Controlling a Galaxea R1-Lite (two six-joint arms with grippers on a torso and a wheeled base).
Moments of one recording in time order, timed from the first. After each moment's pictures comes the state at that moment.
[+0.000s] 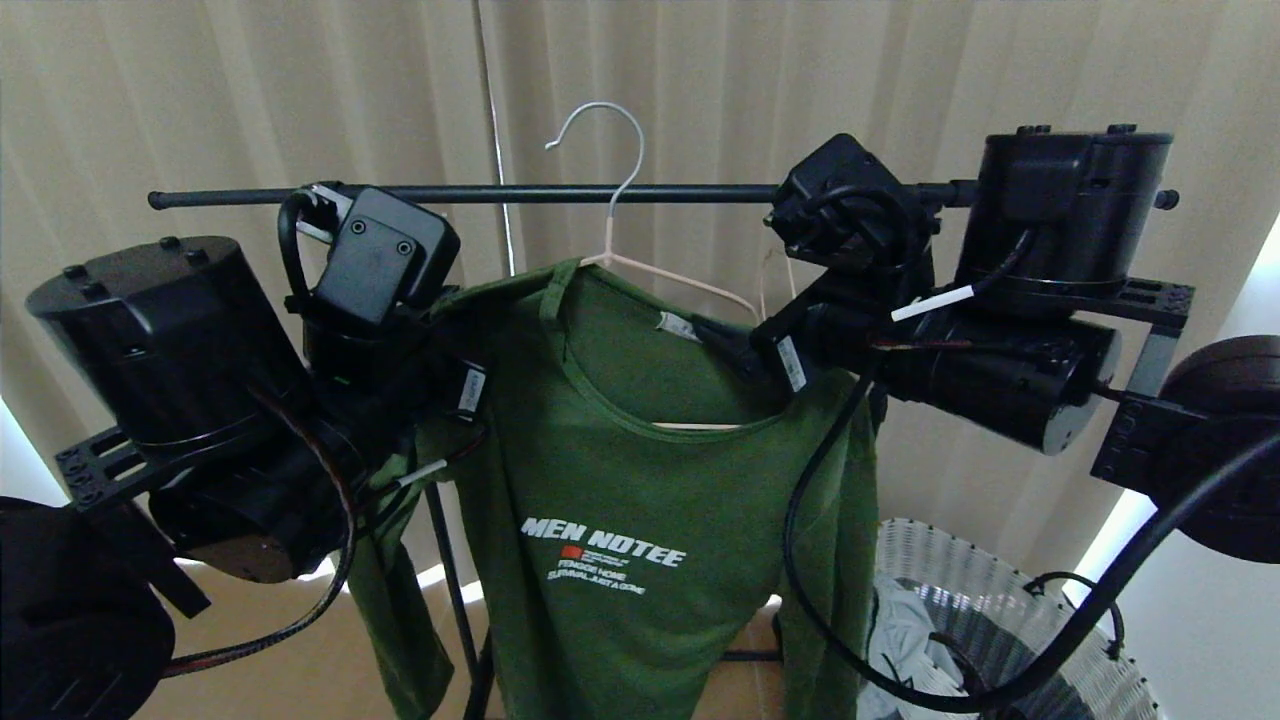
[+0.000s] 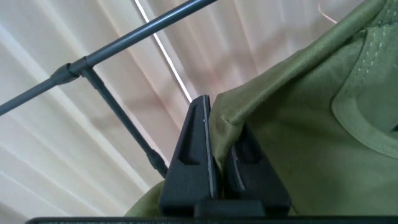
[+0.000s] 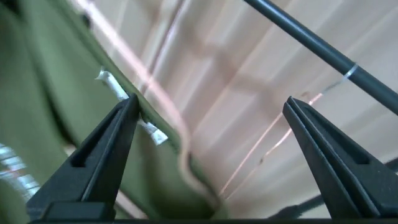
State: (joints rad) left arm -0.61 1.59 -0.72 -0.94 0.46 0.49; right arm 0.69 1.73 -1.16 -0.45 -0.20 -0.37
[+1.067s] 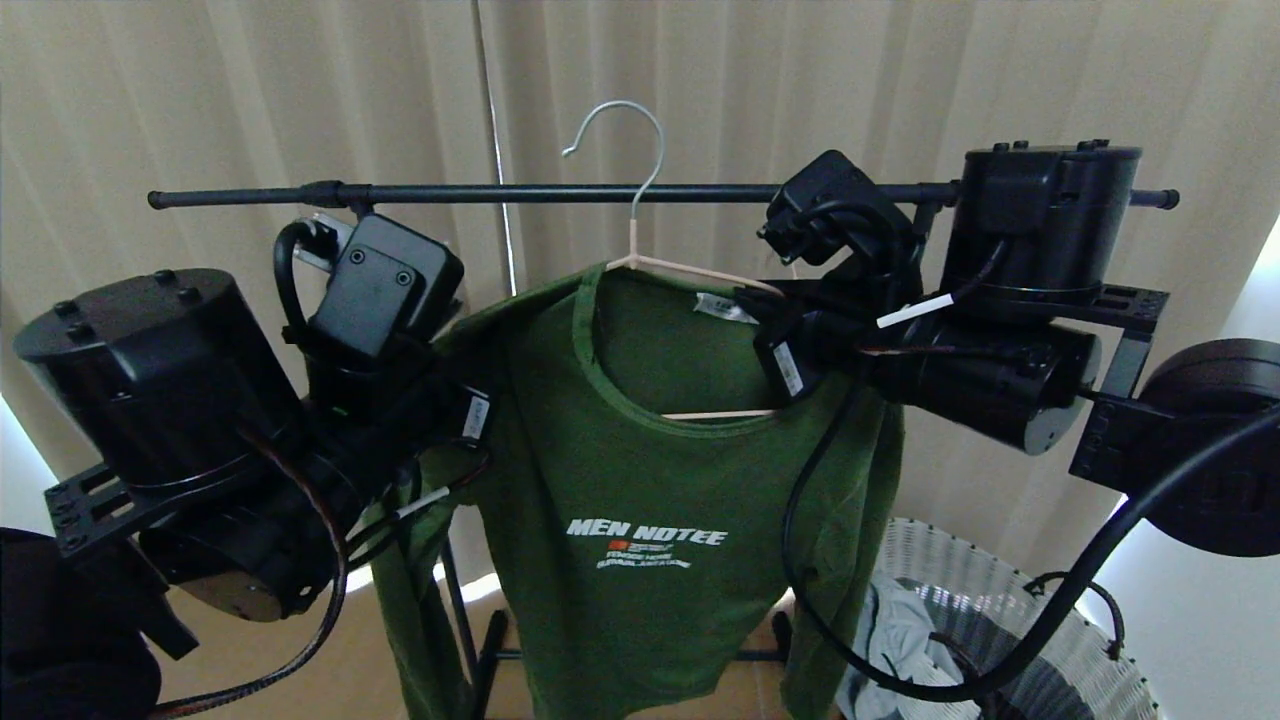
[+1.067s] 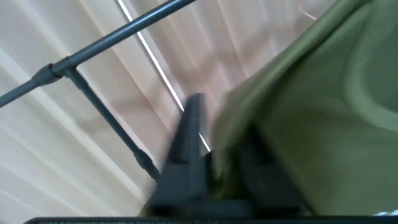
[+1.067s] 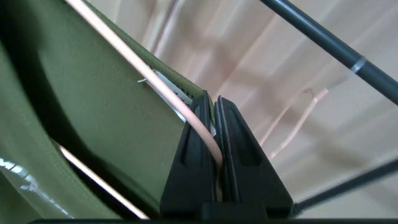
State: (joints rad) left arm -0.63 1.57 -0.66 -0.97 0.45 0.47; right arm 0.66 1.74 -1.15 -0.45 -0.21 -0.37
